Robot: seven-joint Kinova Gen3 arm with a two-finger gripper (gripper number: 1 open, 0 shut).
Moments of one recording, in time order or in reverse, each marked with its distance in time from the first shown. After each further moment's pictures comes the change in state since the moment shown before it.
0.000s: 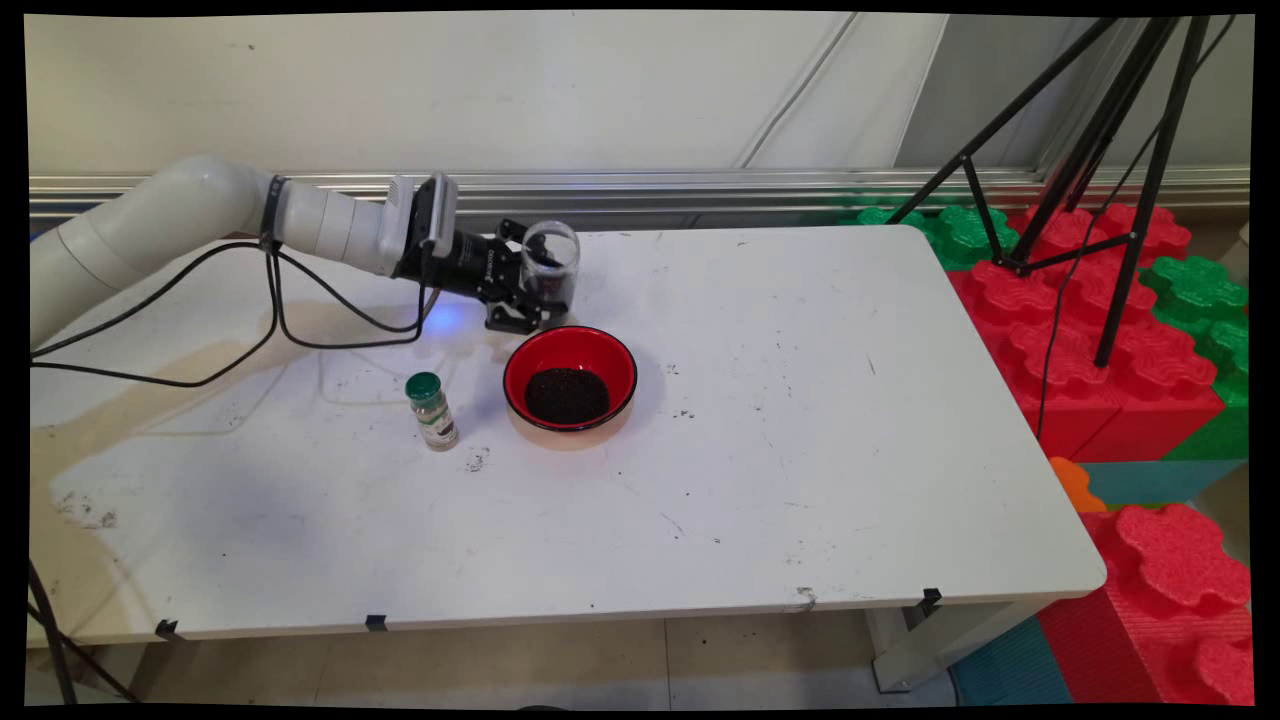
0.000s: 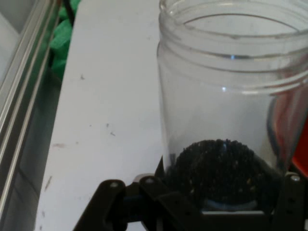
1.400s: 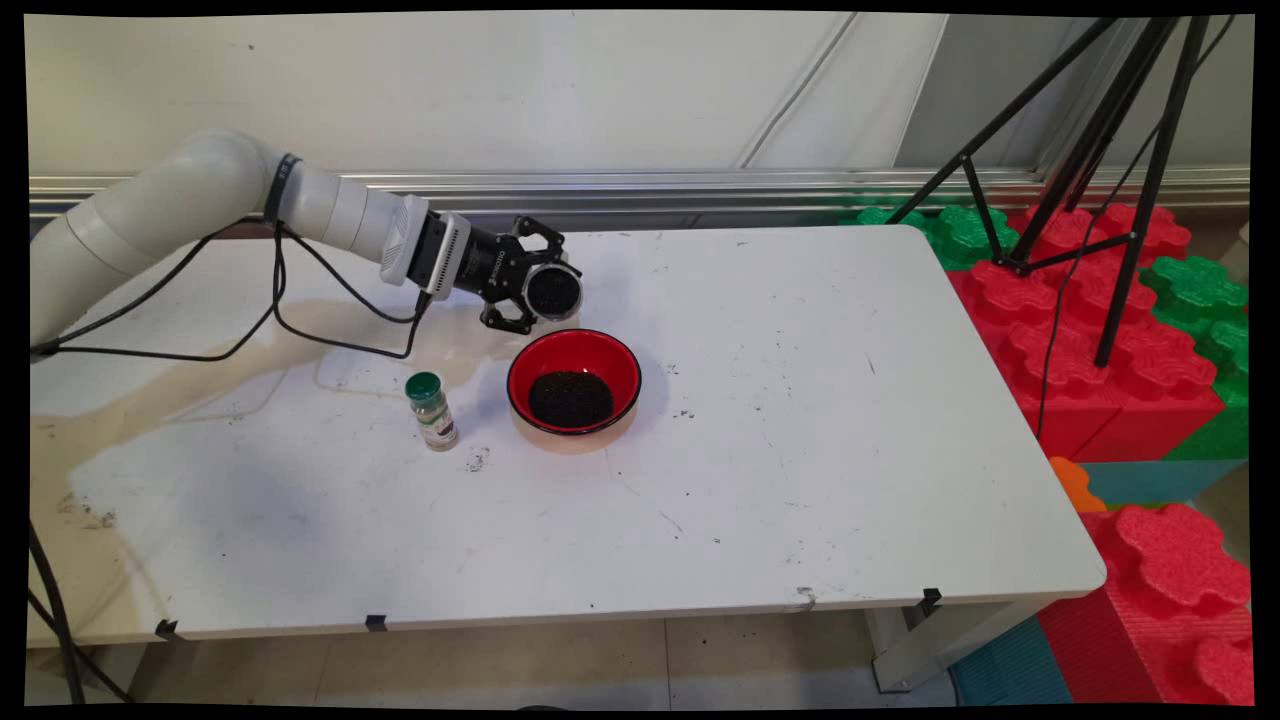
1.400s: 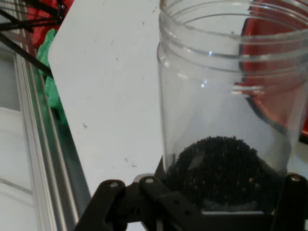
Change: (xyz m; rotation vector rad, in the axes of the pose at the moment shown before) arm 0.030 -0.004 0.003 -0.036 -0.071 0.563
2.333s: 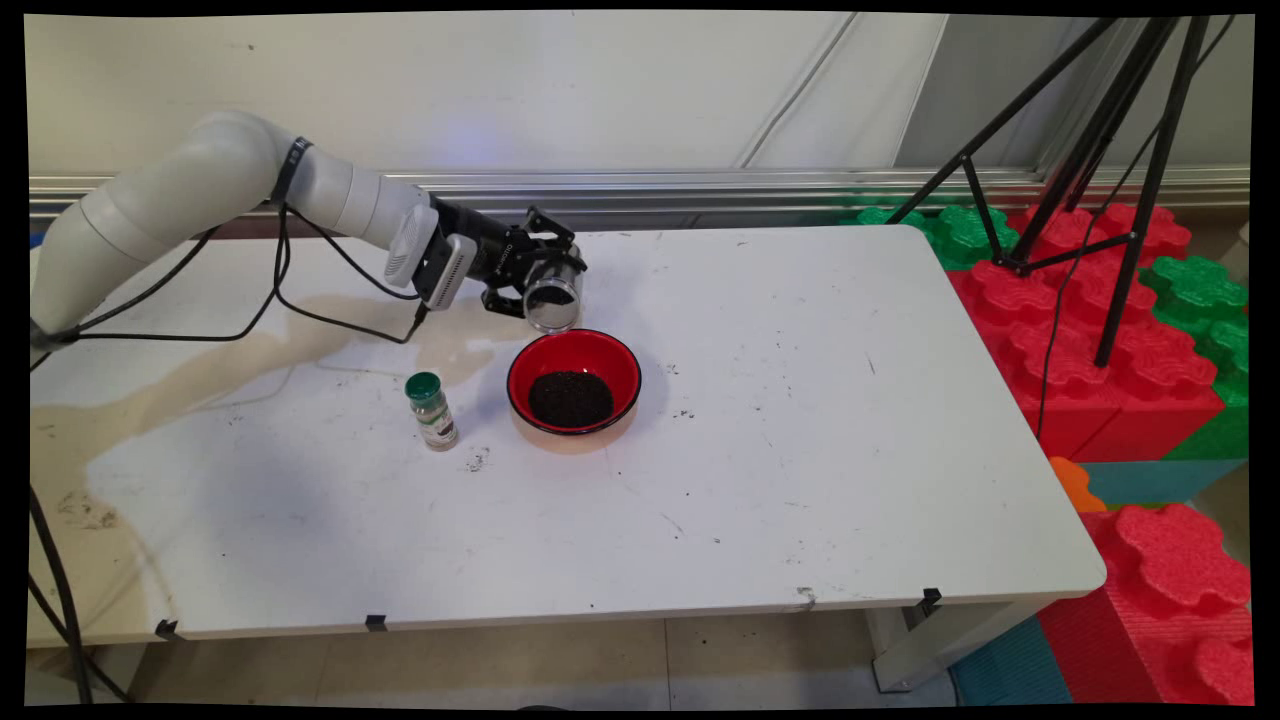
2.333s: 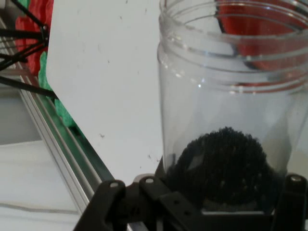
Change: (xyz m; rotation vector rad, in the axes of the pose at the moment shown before) arm 0.004 -0.016 0.006 -0.020 -0.064 0.346
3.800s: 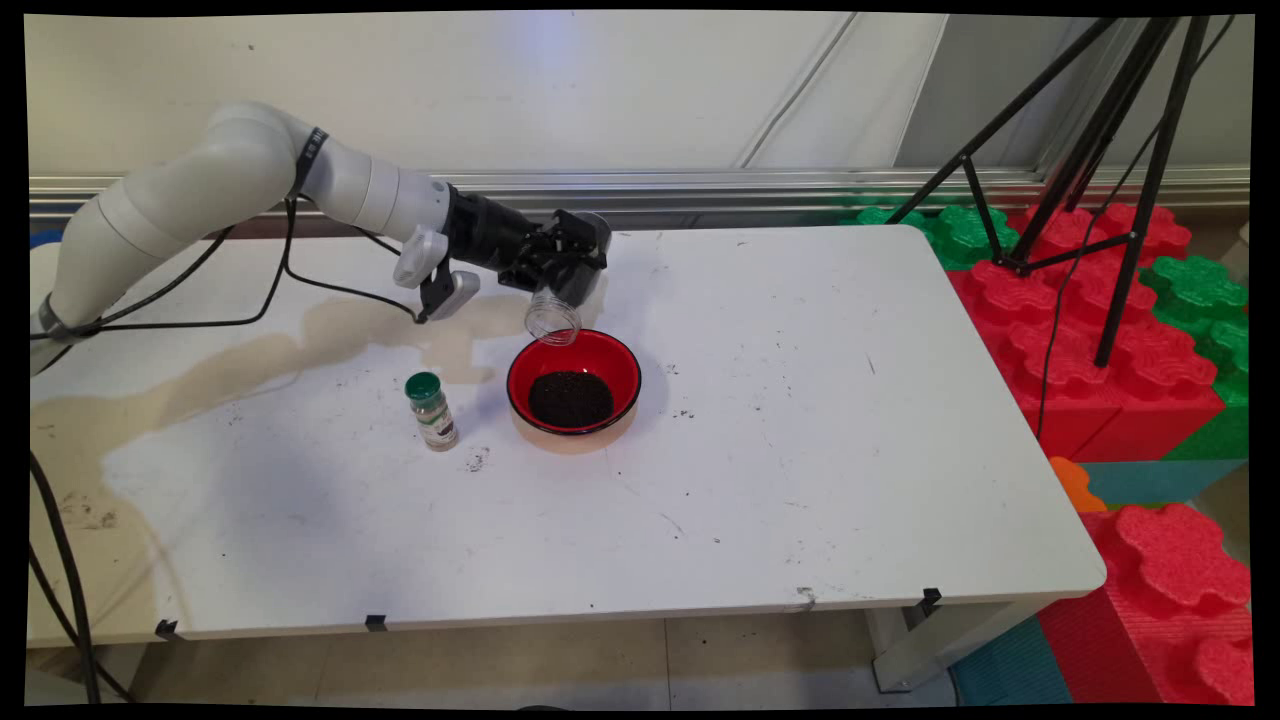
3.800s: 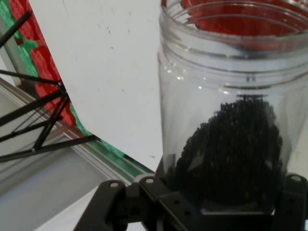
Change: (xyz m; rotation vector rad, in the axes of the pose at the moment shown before) arm 0.017 -0.021 0.009 0.021 -0.037 0.516
